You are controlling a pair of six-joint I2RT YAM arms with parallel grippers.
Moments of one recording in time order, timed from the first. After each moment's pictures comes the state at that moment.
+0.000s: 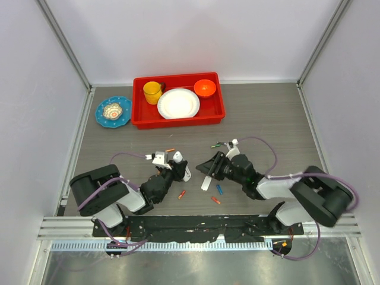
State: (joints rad) left arm -1.03 1.59 0.17 1.36 -0.59 -0.50; right arm 0.76 1.46 0.26 0.86 -0.15 1.16
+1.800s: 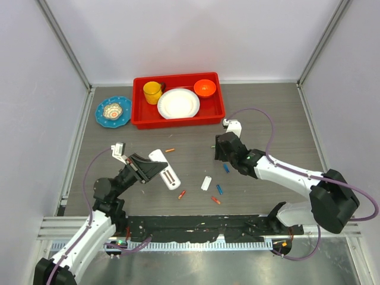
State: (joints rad) left arm -0.37 0.46 0.05 0.79 0.55 -1.25; right arm 0.75 1.30 0.74 -0.18 0.41 0.50
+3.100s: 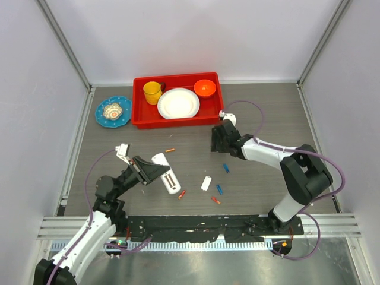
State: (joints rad) left arm -0.37 0.45 0.05 0.69 0.60 -1.27; right arm 0.60 1.62 0.91 -0.14 0.26 0.48
